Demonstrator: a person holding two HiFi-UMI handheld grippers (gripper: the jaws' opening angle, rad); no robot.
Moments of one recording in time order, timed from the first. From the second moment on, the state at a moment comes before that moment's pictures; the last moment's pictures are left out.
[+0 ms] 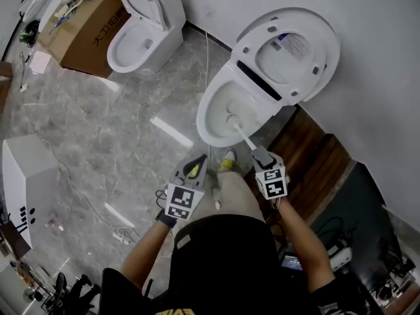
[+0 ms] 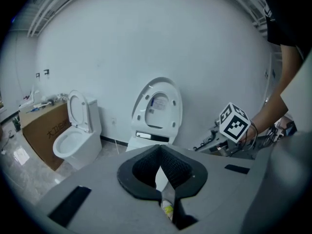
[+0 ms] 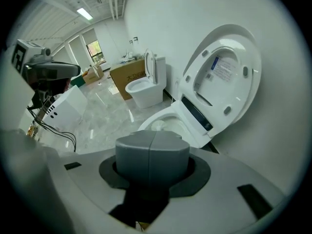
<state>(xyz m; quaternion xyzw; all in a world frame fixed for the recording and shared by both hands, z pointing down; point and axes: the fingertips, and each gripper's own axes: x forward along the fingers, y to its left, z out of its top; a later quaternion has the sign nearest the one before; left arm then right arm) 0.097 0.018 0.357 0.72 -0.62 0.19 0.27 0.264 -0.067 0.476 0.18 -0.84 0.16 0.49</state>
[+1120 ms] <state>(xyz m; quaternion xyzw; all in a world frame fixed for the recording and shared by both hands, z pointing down) 0.019 0.009 0.242 0.79 -0.58 0.14 0.17 0.288 -0.019 0.279 0.38 -0.83 0.18 0.36</state>
